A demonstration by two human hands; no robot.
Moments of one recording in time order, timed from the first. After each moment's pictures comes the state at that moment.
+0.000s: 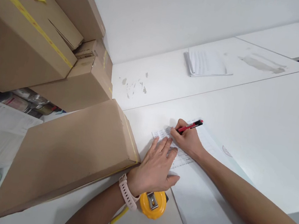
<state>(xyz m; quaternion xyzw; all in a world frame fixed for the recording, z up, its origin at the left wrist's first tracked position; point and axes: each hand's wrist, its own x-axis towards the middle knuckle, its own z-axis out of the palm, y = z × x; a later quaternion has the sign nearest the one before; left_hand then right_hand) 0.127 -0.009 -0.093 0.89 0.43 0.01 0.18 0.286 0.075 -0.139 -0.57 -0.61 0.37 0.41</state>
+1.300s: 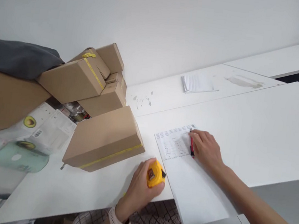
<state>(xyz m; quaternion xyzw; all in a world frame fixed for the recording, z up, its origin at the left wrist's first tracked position) 0.118 -0.139 -0.087 0.68 0.62 0.25 0.30 0.364 -0.004 -0.133 -0.53 -0.77 0.04 0.35</state>
